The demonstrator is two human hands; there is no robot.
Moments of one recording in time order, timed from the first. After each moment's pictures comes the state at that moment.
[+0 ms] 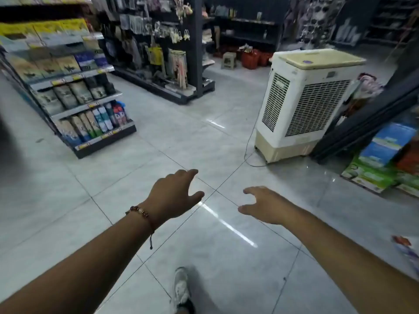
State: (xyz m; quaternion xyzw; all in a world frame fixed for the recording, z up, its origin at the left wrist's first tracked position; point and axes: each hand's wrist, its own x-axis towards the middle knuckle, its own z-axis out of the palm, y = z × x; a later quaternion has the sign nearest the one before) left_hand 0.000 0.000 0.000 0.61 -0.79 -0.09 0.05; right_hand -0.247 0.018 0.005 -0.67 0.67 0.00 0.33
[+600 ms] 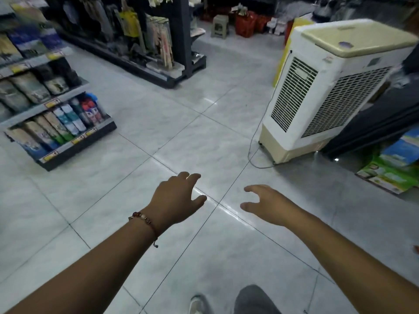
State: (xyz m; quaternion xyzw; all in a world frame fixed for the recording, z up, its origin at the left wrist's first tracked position) left_hand 0.037 -0.364 -0.041 0.58 -0.80 -0.13 -0.01; right_hand -0.210 -0.336 -0.037 -0.62 0.69 -0.03 0.37
